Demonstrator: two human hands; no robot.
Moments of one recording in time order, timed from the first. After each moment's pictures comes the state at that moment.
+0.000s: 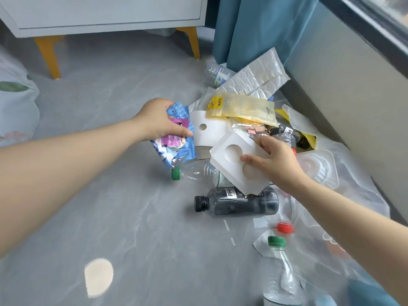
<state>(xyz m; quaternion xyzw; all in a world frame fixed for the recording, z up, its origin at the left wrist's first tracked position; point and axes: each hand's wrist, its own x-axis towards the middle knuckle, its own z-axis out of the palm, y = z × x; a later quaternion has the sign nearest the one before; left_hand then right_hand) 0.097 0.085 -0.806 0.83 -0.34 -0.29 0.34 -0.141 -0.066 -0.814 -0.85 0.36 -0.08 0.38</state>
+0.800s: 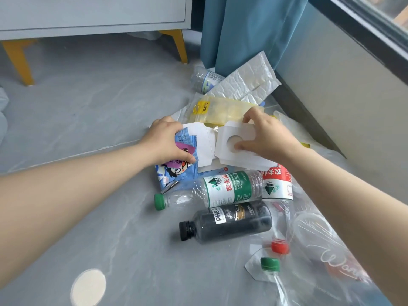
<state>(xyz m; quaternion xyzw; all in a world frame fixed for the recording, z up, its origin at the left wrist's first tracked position) 0.077 0.044 -0.850 0.86 -0.43 -0.20 0.18 -0.091 -0.132 -0.801 -0.95 0.28 0.02 0.15</state>
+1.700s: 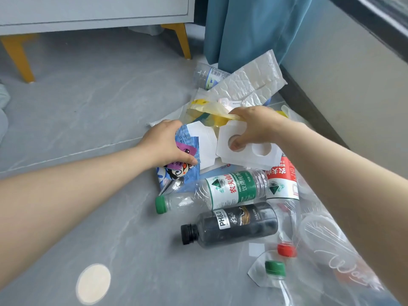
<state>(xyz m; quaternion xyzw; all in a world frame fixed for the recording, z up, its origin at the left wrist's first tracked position) 0.070 0.047 -0.849 0.88 -0.38 -0.22 0.20 -0.050 -0.149 -0.807 -0.95 0.26 0.16 0.10</state>
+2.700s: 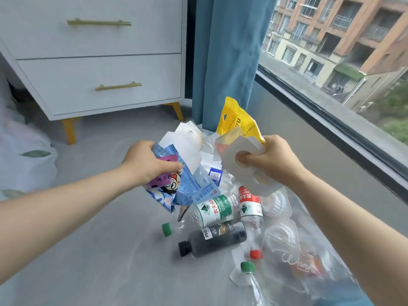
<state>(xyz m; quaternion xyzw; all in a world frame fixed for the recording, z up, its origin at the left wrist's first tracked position) 0.027 0.111 -0.687 0.85 -0.26 -0.23 0.39 -0.158 -0.083 -0.663 -0.85 0.37 -0.13 0.34</state>
